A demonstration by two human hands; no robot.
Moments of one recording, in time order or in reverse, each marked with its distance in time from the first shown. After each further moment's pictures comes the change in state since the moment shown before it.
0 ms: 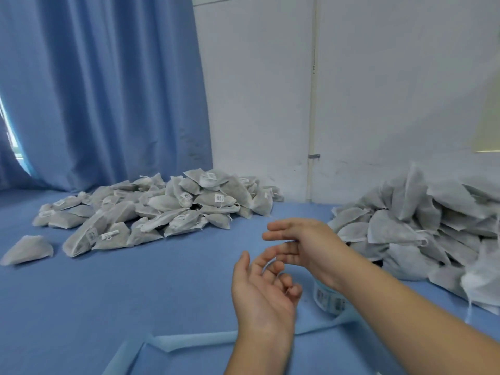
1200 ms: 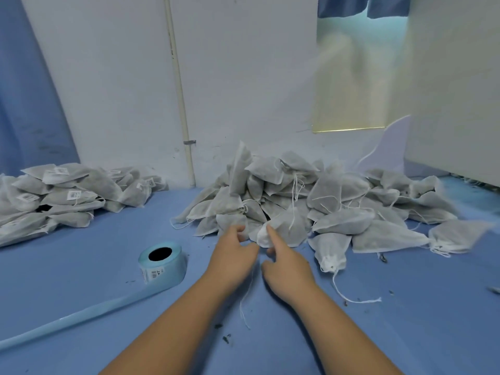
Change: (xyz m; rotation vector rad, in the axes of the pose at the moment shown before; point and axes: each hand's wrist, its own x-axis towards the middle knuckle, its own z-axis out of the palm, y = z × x) left_hand 0.000 -0.204 0.088 1.504 -0.381 0.242; right_hand -0.148 0.058 -0.227 -0.890 0.515 0.006
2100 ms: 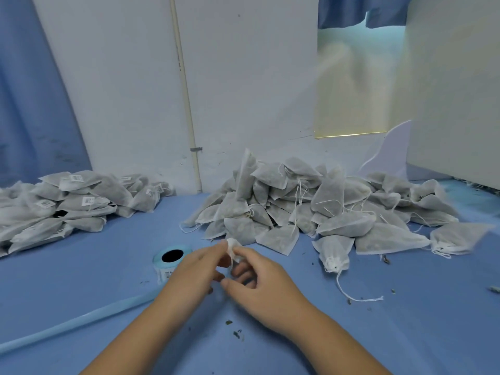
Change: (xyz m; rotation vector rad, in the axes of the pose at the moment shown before) left_hand -0.064 0.008 -0.070 -0.148 0.019 -0.086; right_hand -0.049 -0.044 0.010 0.319 -0.150 -0.278
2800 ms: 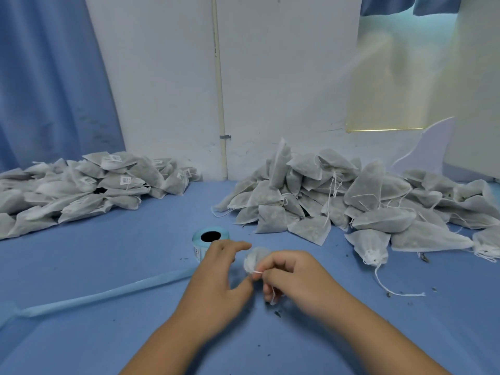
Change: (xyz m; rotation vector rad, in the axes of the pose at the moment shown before) left_hand -0.025 -0.057 -0.034 0.397 0.045 0.512; right_hand -0.013 -0.034 0.012 0.281 -0.175 0.152
